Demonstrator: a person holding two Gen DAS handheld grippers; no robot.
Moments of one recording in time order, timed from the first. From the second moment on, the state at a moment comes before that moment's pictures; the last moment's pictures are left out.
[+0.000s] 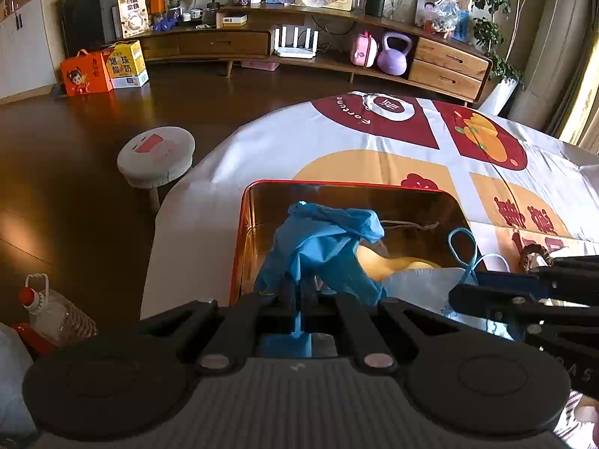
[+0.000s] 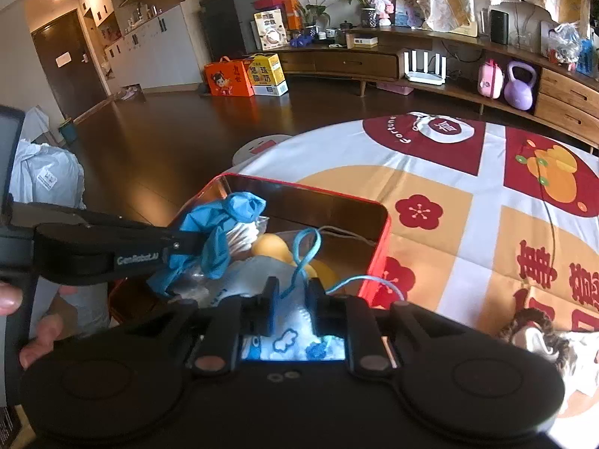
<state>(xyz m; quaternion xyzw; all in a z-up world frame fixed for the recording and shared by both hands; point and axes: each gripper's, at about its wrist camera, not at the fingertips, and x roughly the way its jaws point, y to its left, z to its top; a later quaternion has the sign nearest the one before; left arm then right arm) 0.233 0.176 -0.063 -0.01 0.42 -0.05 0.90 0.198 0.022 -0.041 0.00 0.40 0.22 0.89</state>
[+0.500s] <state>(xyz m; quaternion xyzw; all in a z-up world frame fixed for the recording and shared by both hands) 0.207 0.167 -0.040 -0.01 0.41 -0.05 0.91 0.175 -0.001 -0.023 0.02 0.39 0.22 0.89</state>
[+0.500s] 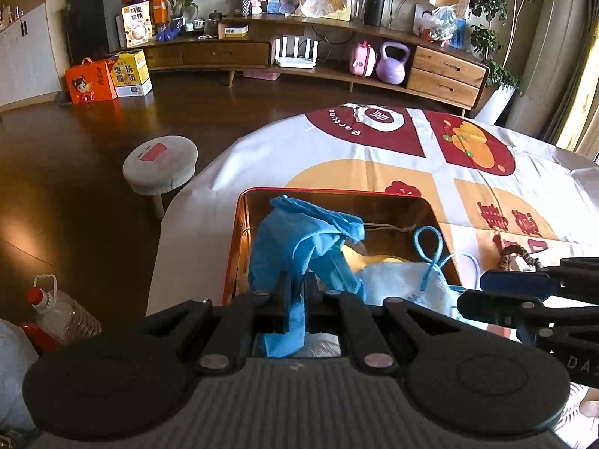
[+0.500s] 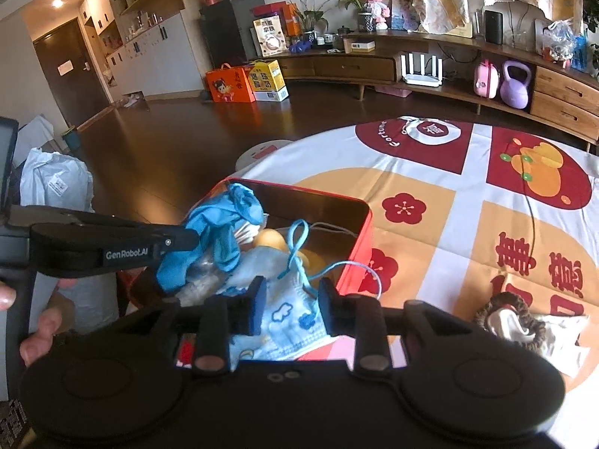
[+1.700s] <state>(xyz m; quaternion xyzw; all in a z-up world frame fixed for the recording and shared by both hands) 0.119 0.032 0.011 -0.01 0.32 -0.14 0.94 0.093 -0.145 0.022 0.04 0.33 0.20 0.92</state>
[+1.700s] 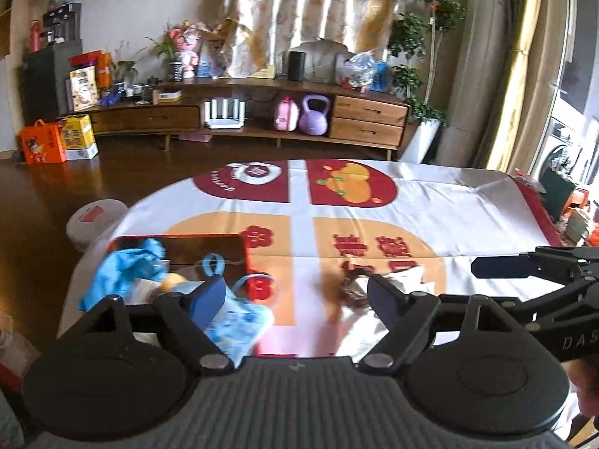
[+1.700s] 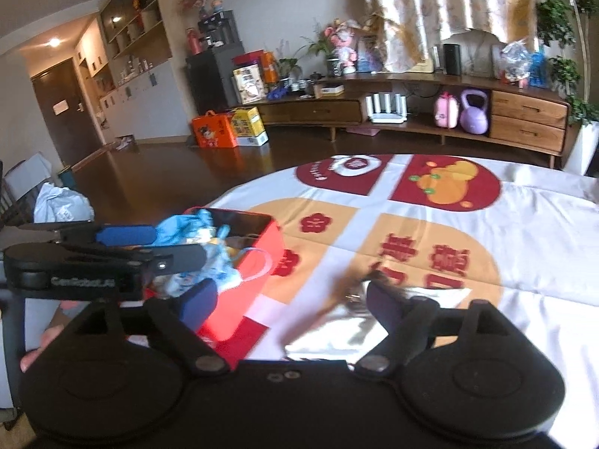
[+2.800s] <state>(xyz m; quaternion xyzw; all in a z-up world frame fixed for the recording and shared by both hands) 0.168 -0.077 -0.096 0.03 0.37 -0.22 0.90 0.188 -0.218 -0.056 0.01 0.40 0.14 0.91</state>
